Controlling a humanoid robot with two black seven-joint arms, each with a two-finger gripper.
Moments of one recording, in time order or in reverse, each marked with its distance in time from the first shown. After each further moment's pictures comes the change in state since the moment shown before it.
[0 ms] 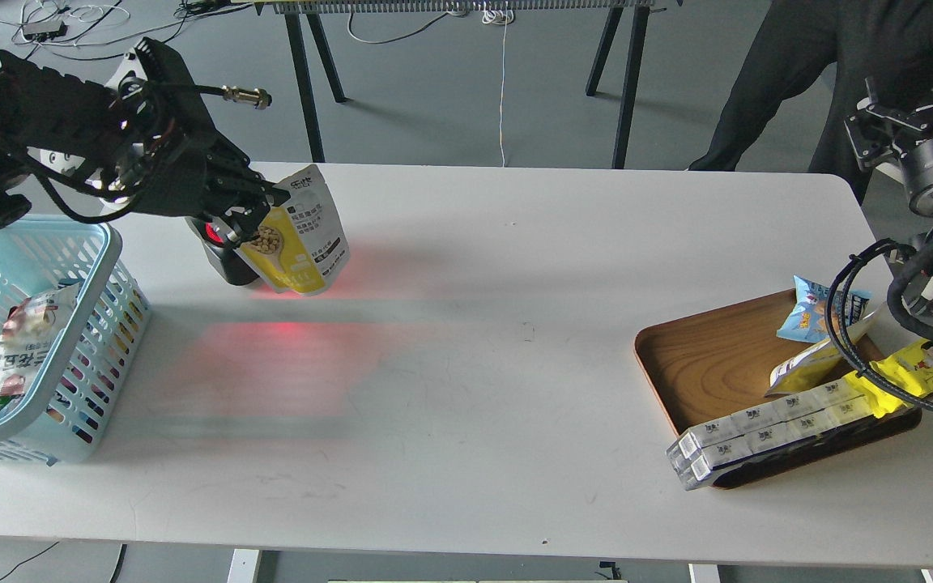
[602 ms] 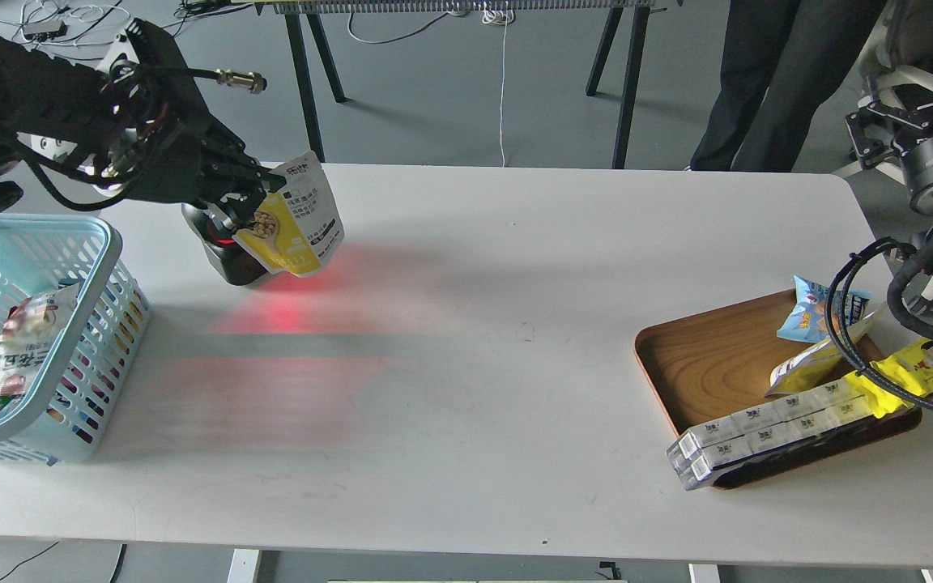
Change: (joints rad) left arm -0.016 0.007 0.005 0.005 0.000 0.000 0.000; right arm 0.000 0.001 0.007 0.002 0.000 0.000 0.000
